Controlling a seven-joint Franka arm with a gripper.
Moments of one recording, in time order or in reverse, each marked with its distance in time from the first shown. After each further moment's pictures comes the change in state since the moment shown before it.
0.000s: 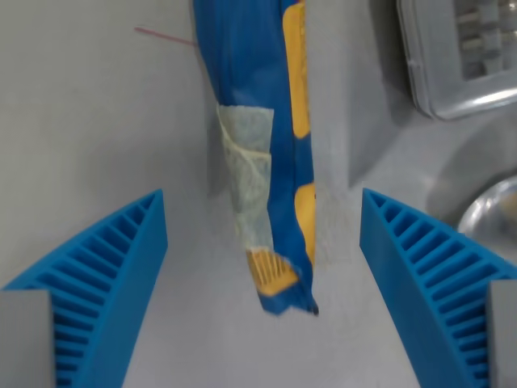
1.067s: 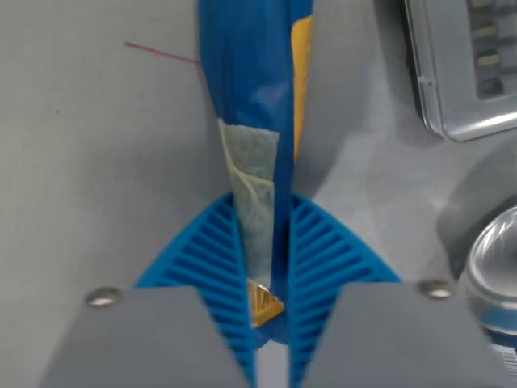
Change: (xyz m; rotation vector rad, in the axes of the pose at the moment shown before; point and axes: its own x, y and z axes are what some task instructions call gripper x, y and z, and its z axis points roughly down) arm 0.002 0.001 0.010 -0.002 0.012 0.001
